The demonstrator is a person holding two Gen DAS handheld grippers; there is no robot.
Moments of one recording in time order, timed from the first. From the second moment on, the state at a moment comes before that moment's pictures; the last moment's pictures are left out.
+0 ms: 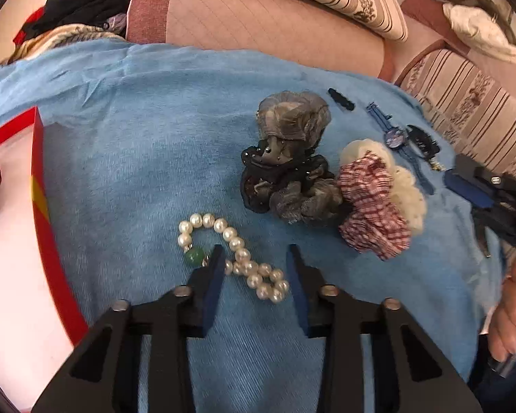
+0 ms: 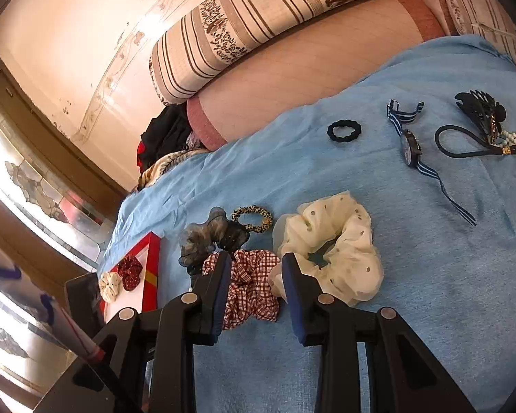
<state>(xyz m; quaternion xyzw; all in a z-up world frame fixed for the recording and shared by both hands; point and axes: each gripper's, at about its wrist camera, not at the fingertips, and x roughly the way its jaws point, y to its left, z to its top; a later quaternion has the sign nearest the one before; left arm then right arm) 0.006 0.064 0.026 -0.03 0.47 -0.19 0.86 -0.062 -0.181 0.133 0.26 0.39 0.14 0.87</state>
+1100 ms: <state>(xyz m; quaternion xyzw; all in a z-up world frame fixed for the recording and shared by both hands) -0.010 0.078 0.073 -0.04 0.38 -0.18 0.91 -0.061 -0.095 0.115 0.04 0.40 0.11 0.91</state>
